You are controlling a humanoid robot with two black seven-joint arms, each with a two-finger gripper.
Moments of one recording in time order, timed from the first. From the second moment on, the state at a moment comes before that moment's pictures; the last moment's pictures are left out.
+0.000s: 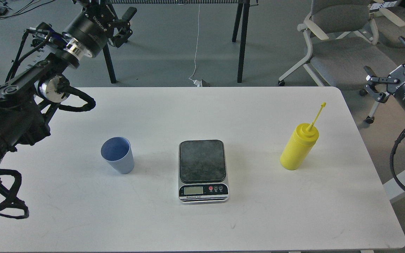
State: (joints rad) left arm -1.04 0.31 -0.67 -0.56 0.36 -0.49 -0.49; right arm 0.64 -0.69 0.78 0.76 0.07 0.49 0.24
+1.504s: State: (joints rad) left arm -1.27 0.56 -0.67 -0.83 1.11 -0.49 -0.49; right arm 0.63 -0.66 0.79 0.76 0.07 0.49 0.24
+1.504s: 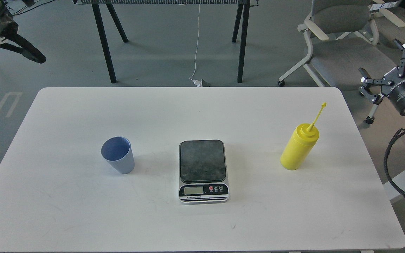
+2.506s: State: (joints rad) left arm -1.40 0.52 0.26 -1.03 2.18 -0.49 -0.49; right arm 0.60 -0.66 0.80 0.76 0.07 0.49 0.24
